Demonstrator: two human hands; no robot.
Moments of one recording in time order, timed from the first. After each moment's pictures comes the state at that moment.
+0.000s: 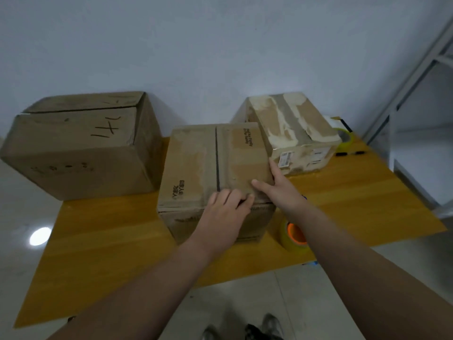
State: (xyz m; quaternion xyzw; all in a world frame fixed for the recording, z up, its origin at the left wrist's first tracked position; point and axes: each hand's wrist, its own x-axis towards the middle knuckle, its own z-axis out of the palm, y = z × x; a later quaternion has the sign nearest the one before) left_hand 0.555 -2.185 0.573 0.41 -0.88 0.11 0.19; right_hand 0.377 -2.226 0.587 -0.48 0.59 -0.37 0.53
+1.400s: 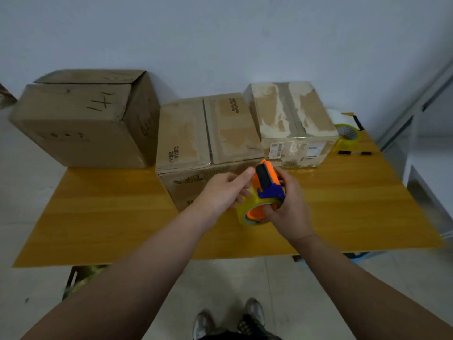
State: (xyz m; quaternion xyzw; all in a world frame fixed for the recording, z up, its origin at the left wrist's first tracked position) left_hand 0.460 -2.175 0.633 0.62 -0.50 -0.53 0.29; right_hand 0.291 -2.171 0.558 -0.67 0.59 -0.39 0.23
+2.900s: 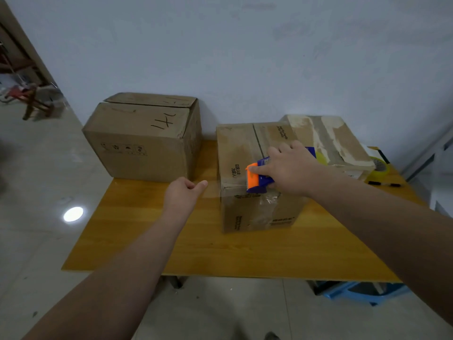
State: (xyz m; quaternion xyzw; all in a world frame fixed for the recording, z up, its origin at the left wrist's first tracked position) left_hand 0.659 -2.175 0.602 0.77 -0.48 -0.26 0.33; right_hand 0.437 -2.210 0.715 -0.87 0.40 0.21 -0.21
